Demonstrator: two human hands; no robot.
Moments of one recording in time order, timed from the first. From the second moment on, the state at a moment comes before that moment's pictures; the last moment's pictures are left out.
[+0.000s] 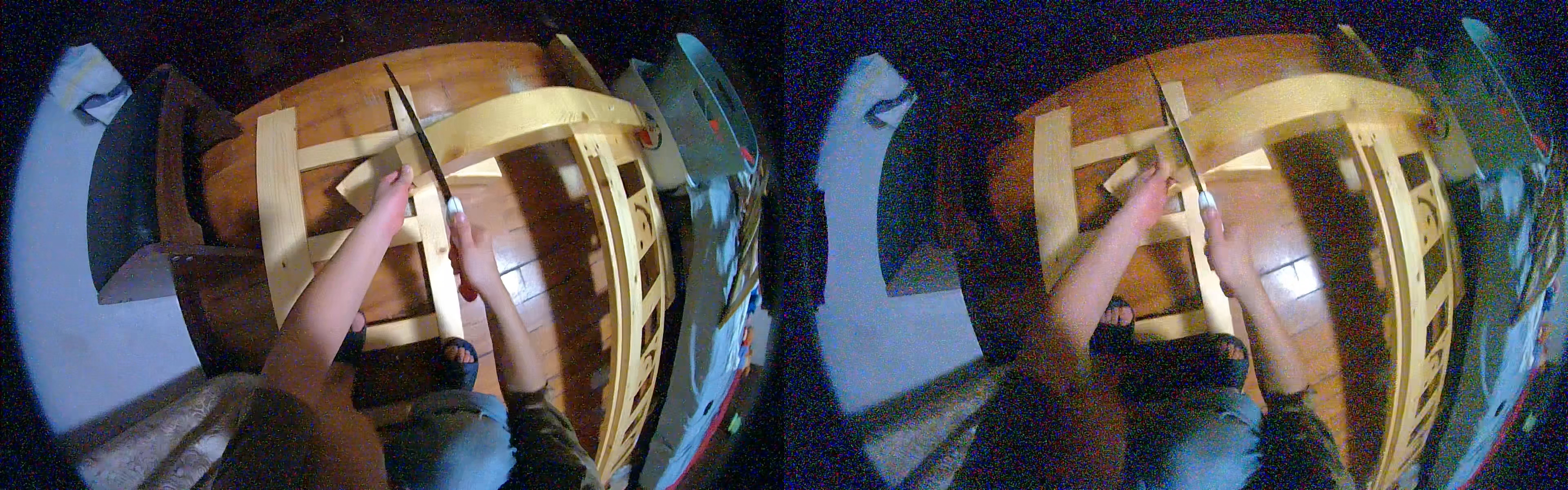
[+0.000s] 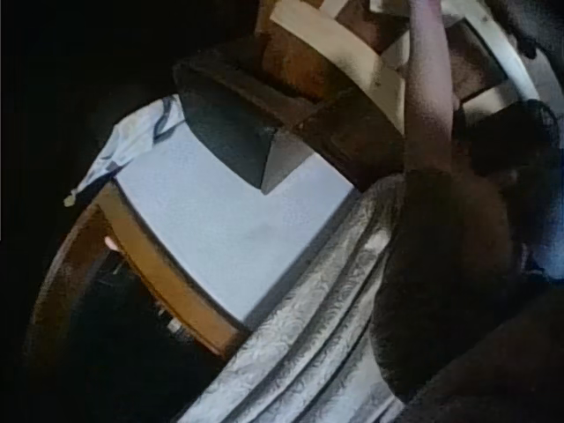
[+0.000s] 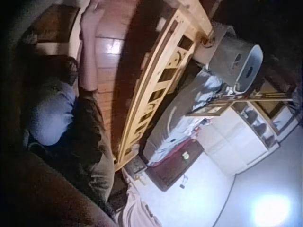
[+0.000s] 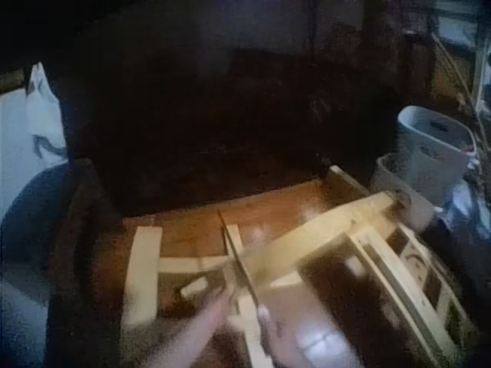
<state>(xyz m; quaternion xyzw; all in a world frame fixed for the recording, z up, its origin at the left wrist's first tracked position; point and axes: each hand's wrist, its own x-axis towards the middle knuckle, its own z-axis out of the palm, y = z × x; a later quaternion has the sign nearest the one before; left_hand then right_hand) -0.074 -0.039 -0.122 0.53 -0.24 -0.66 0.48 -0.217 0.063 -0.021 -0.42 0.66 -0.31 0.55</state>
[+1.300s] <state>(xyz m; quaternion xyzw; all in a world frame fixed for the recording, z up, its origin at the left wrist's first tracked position) -0.080 -0.042 -0.112 0.54 -0.24 -0.65 0.48 -0.255 0.175 -0.041 -0.41 0.67 -0.36 0.51</state>
